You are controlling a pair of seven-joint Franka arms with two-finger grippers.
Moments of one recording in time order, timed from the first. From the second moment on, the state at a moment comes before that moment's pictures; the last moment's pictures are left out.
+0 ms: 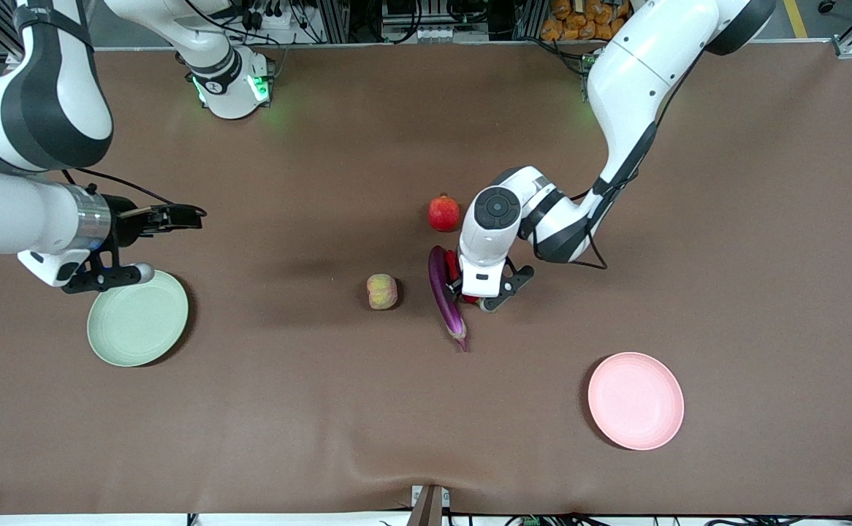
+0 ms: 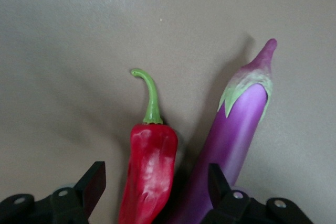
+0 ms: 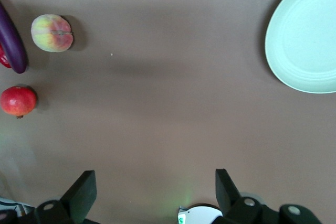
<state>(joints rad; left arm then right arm) -0.36 0.74 -0.37 -1.64 0.31 2.41 -1.57 0.14 0.26 -0.04 -1.51 0.20 1.43 -0.02</state>
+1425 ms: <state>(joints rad) -0.09 0.53 -0.37 -1.60 0.35 2.11 -1.04 0.60 0.33 -0.03 -1.74 0.32 1.85 0.56</state>
